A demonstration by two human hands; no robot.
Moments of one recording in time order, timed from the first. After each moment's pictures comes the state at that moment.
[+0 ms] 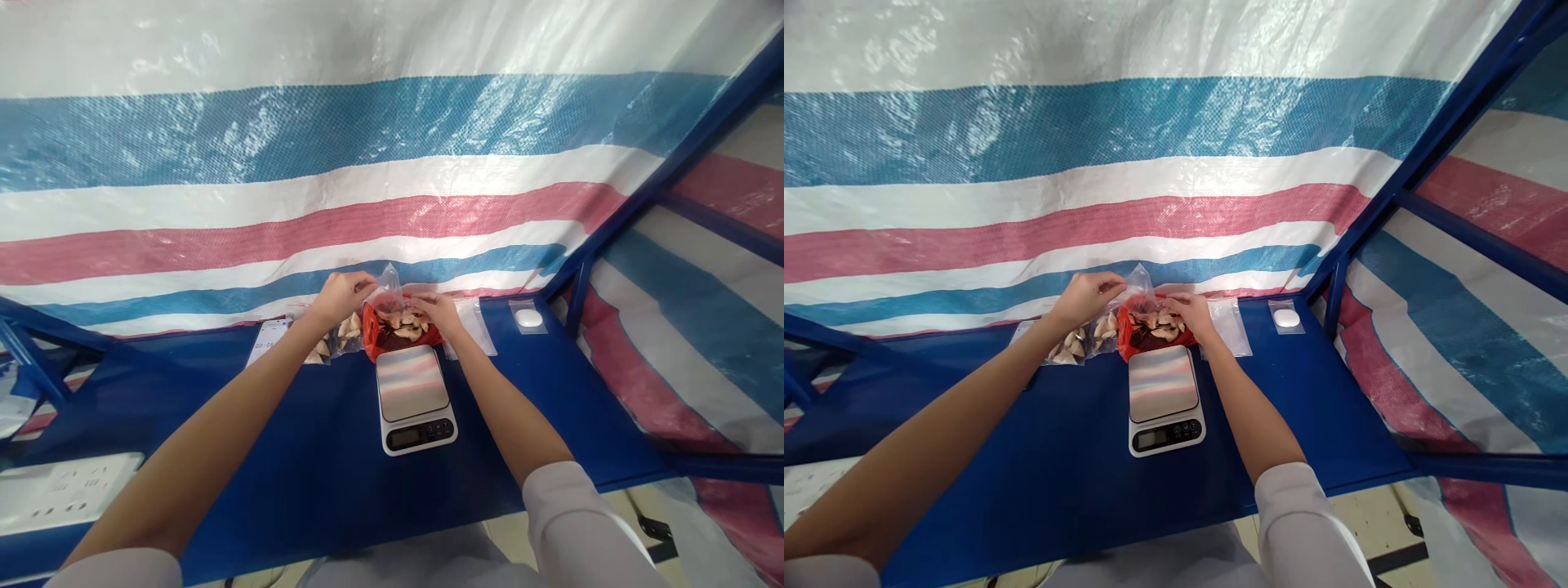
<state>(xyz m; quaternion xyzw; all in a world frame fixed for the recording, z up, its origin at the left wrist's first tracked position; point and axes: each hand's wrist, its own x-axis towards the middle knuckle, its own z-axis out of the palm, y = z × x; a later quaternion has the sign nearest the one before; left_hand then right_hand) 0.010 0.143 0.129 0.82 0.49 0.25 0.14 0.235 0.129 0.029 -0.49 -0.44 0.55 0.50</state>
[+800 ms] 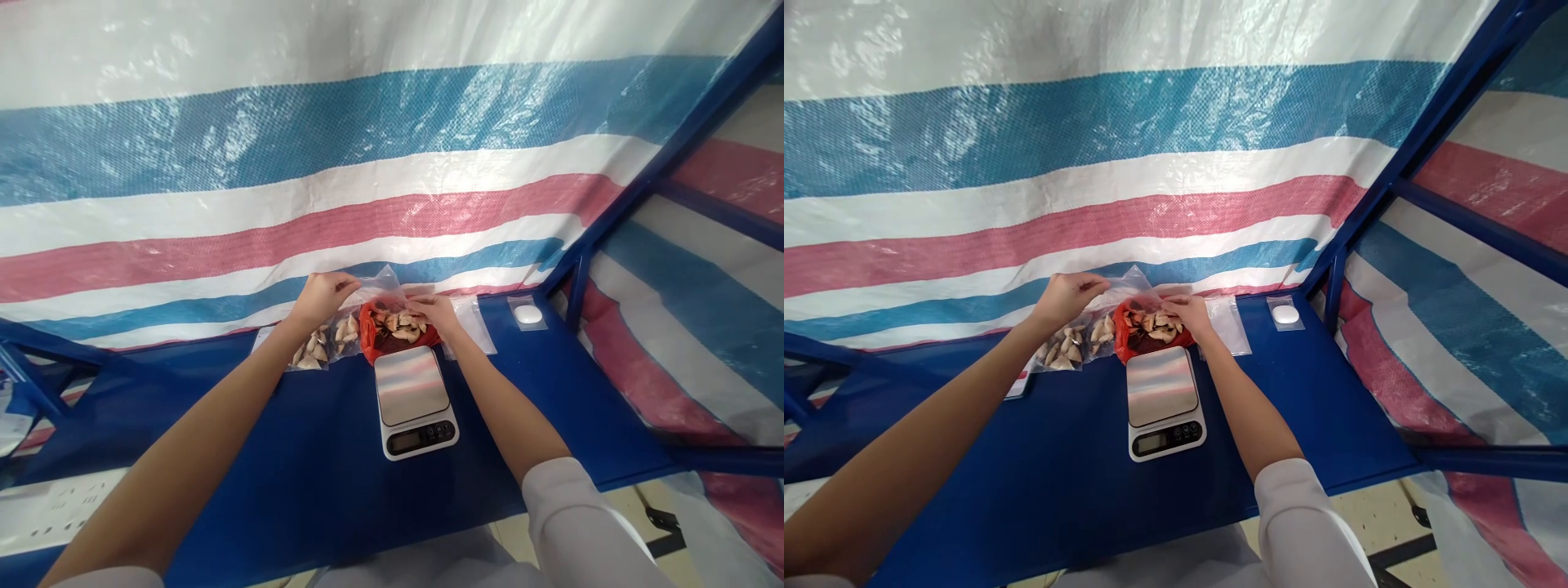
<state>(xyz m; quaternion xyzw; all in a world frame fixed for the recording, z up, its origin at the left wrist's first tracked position) -0.006 0.150 0.131 0.80 0.51 0.28 0.15 0.232 0.131 0.027 -0.49 -0.37 0.60 0.51</state>
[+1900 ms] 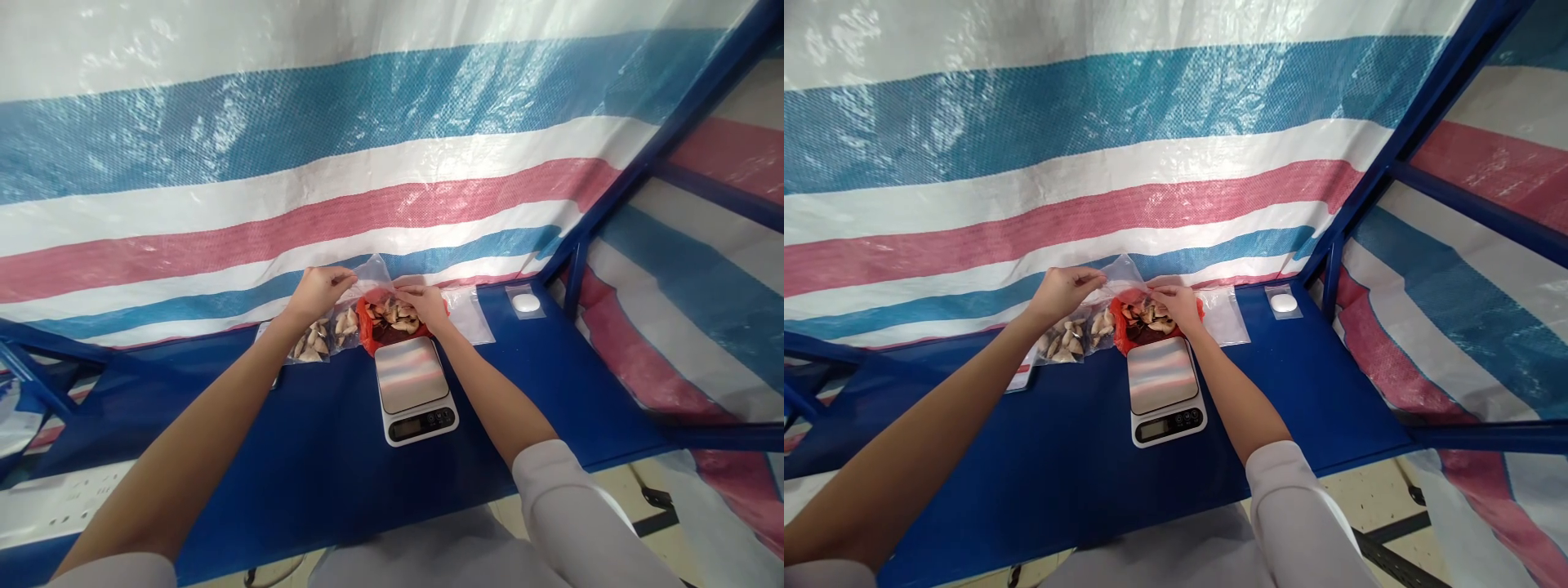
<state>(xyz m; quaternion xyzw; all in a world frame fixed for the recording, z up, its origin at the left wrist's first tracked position) -0.011 0.149 0.132 0.80 0.52 0.26 0.15 0.213 0.135 0.027 -0.52 -0.39 0.56 0.52</state>
